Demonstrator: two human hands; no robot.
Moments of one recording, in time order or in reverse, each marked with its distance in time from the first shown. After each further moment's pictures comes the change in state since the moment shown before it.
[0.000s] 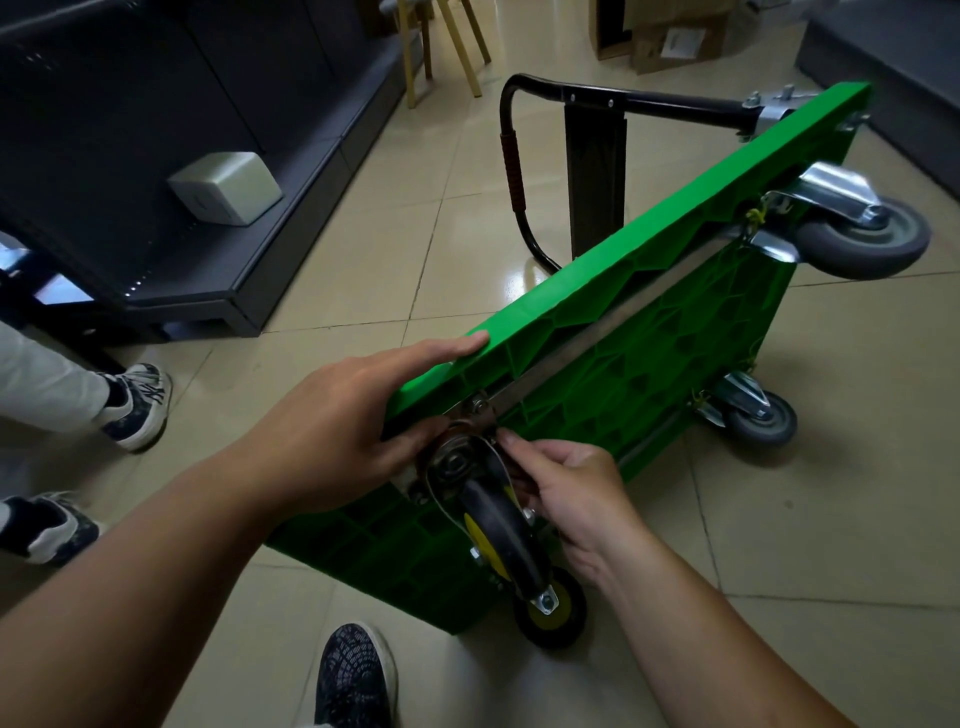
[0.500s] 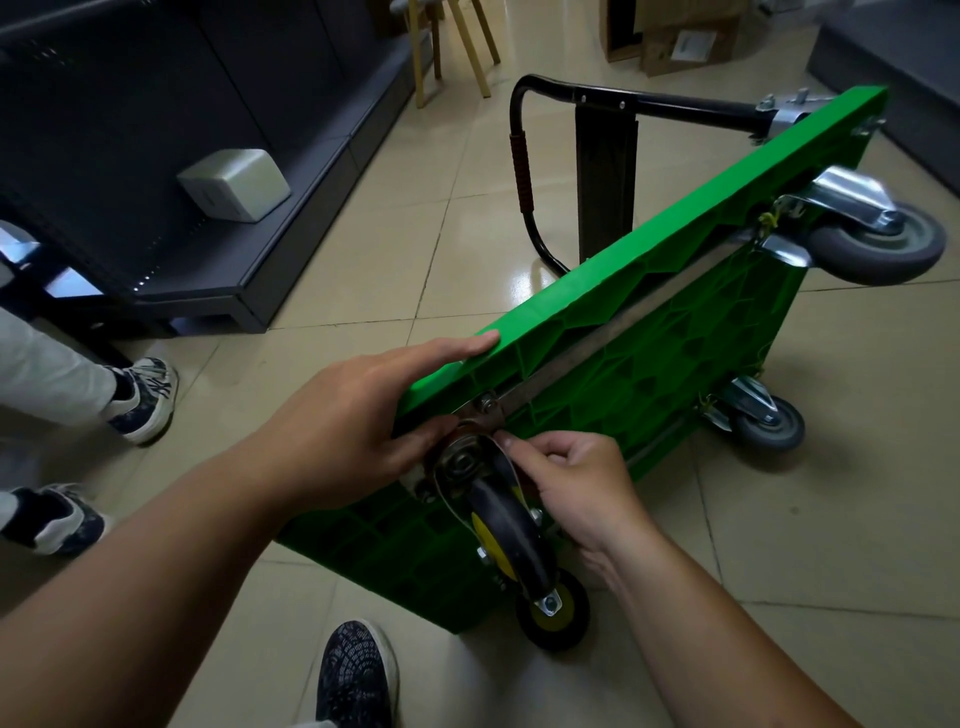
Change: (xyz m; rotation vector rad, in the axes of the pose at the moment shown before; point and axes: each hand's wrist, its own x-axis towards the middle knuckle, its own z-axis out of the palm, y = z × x) left_hand -0.001 0.000 0.000 -0.012 -0.002 0.011; right_hand -0.002 -0.007 0.004 -0.171 0.045 -0.103
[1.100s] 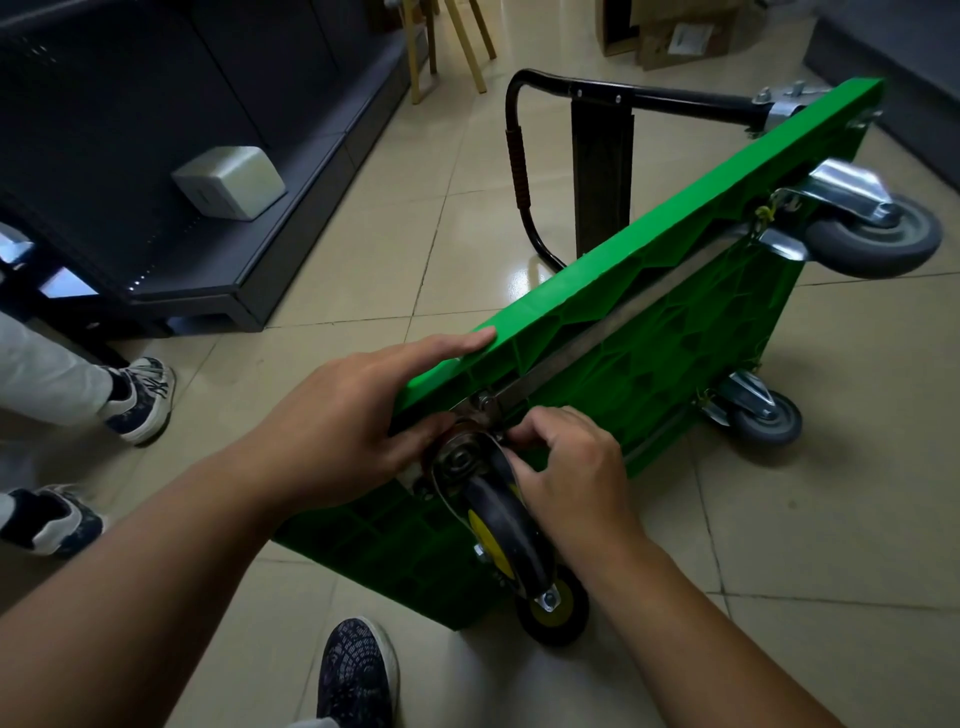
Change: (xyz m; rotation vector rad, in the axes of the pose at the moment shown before) left_hand 0.000 -0.002 0.001 0.017 0.018 -0.019; right_hand -0.005 -0.003 -0.001 -0.739 0.288 -0.835
